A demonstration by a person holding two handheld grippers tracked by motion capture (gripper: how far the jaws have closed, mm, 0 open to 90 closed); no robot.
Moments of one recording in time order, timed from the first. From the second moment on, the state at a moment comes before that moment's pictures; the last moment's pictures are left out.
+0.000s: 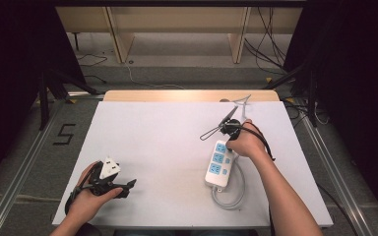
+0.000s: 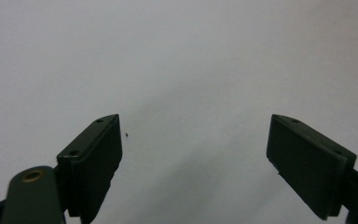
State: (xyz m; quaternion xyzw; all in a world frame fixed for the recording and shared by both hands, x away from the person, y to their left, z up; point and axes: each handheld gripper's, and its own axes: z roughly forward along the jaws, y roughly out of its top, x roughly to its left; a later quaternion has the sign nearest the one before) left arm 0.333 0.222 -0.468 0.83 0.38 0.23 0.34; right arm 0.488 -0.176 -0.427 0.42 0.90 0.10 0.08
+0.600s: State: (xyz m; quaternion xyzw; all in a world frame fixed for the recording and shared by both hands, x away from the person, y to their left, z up) left arm 0.333 0.223 -0.468 0.83 0.38 0.23 0.34; right arm 0.485 -0.180 -0.425 0.42 0.90 0.11 0.08
